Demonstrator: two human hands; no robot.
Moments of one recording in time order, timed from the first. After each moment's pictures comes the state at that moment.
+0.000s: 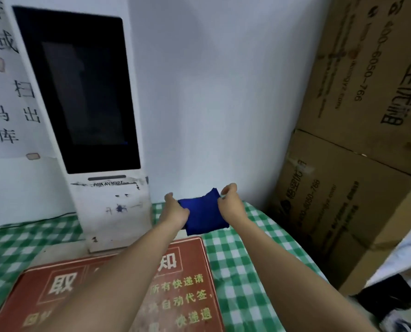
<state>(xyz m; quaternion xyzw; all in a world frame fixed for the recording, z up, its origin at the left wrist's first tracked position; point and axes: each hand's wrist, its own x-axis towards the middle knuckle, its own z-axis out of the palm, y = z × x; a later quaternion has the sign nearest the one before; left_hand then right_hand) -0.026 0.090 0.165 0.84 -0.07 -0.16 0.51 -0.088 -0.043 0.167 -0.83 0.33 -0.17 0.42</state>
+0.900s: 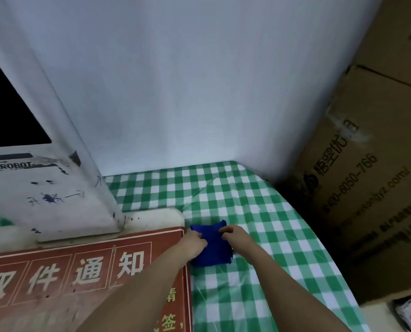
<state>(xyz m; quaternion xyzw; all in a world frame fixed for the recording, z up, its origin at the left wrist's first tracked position) 0.018 -0.063 -0.028 0.85 -0.06 -0.41 0.32 -0.043 -0.193 -0.048 -0.77 0.34 0.14 0.53</state>
